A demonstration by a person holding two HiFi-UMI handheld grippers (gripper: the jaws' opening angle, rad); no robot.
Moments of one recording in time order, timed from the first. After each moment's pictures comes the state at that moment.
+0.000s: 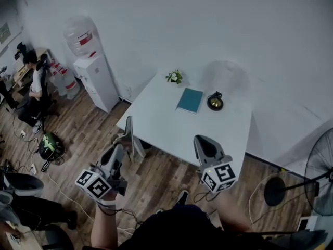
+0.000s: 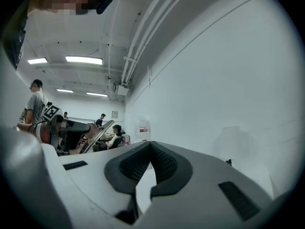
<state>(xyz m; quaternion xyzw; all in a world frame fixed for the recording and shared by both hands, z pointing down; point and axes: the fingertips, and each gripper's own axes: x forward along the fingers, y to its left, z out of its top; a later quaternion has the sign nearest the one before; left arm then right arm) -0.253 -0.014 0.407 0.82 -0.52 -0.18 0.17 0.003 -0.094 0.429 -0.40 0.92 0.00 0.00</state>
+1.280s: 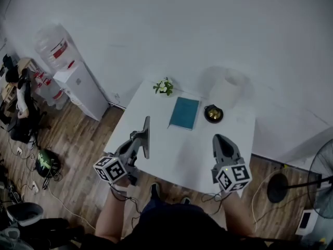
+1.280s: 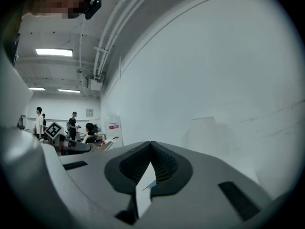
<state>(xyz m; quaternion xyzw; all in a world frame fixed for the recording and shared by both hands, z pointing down) -0.194 -0.332 0.528 0.83 -0.46 -0.12 0.30 0.103 -0.339 0.475 -0.51 0.86 -0.06 -0.01</state>
